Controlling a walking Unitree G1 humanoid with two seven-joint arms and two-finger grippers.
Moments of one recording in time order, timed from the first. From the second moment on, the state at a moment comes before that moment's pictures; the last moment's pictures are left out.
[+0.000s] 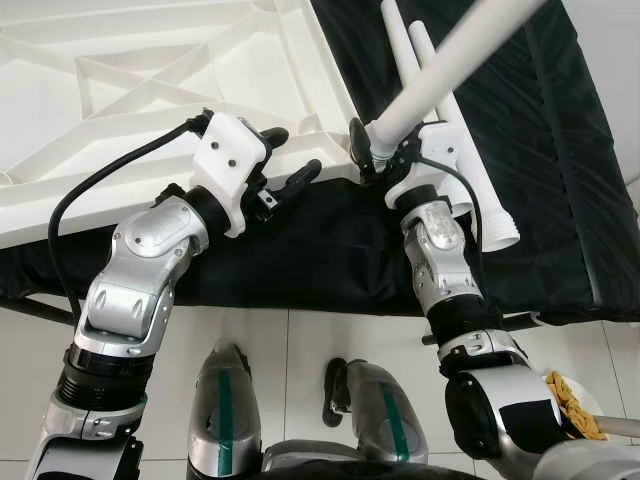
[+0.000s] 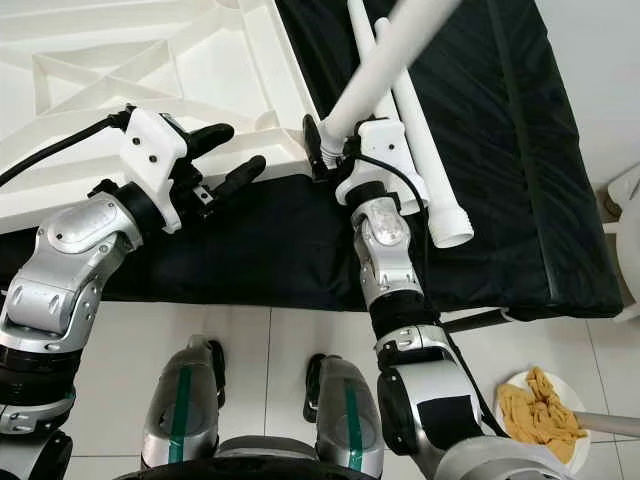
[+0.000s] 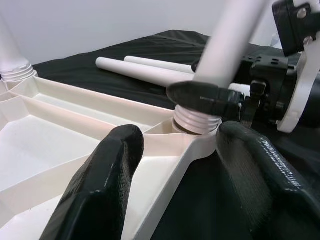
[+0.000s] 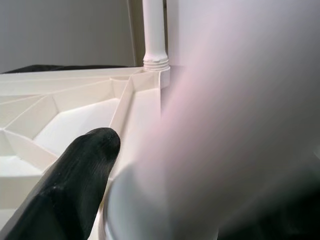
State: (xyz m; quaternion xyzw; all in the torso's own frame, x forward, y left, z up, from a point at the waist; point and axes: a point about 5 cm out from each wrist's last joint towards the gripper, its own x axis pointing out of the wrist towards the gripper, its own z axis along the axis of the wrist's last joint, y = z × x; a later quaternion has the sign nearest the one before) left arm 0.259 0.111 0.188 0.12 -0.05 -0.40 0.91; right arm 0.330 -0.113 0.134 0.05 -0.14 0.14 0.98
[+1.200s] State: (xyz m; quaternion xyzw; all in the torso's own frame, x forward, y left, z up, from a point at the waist) left arm 0.259 0.108 0.190 0.11 -0.06 -0.40 0.91; right arm 0.349 -0.128 0.167 0.04 -0.14 0.24 0.96
